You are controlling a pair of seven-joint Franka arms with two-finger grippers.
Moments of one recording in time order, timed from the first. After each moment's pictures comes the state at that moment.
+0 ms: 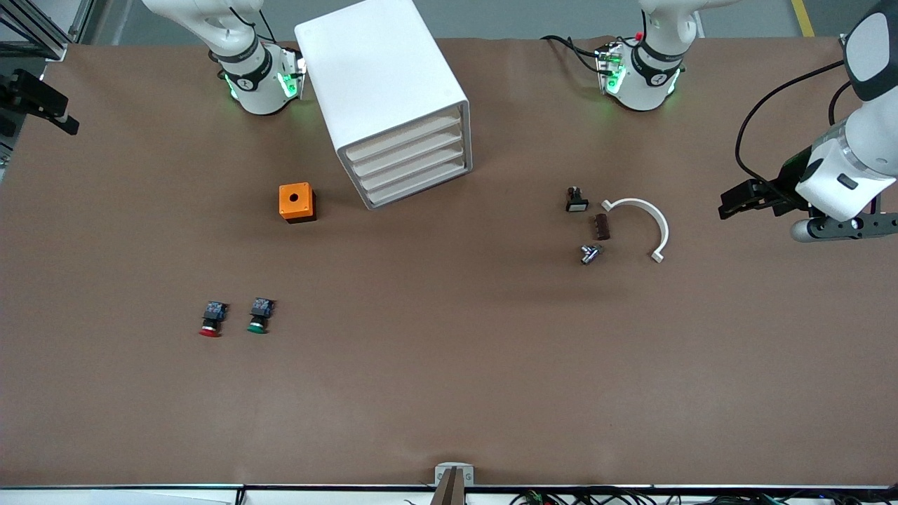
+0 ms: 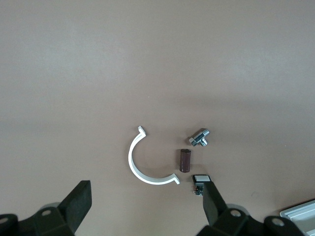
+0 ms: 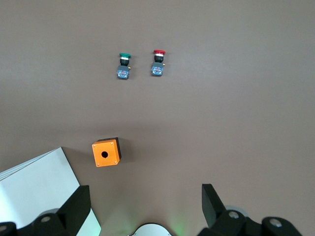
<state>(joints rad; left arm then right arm) 0.16 0.02 -0.23 -1.73 -0.06 1.71 -0.13 0.03 -0.18 -0.12 -1.64 0.02 1.43 -0.08</state>
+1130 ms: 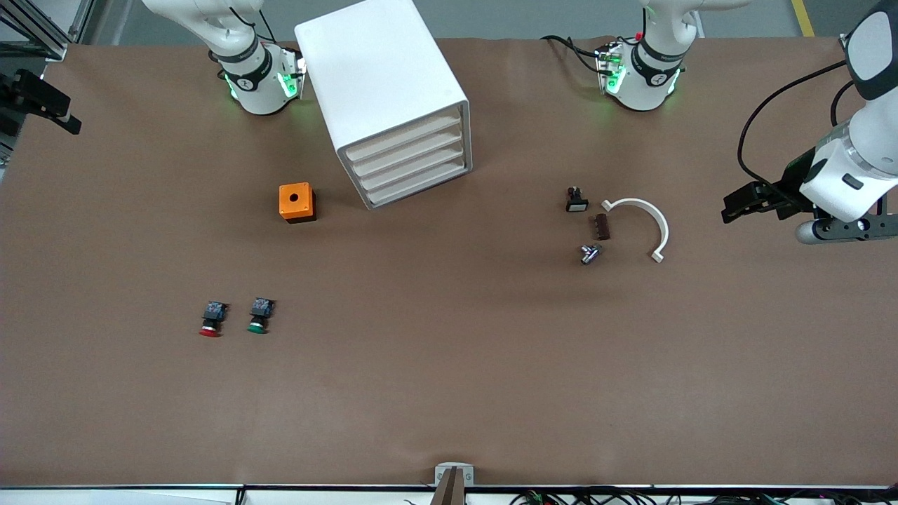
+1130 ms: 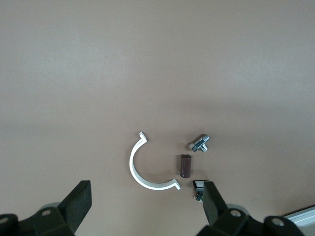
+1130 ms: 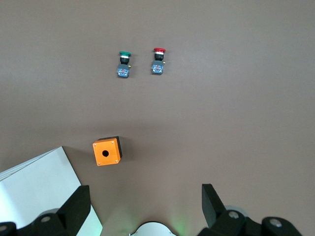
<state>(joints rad) -0.02 0.03 -0.06 -1.71 -0.06 1.72 -0.13 0.03 -0.18 -0.12 -1.64 0.02 1.43 -0.06</state>
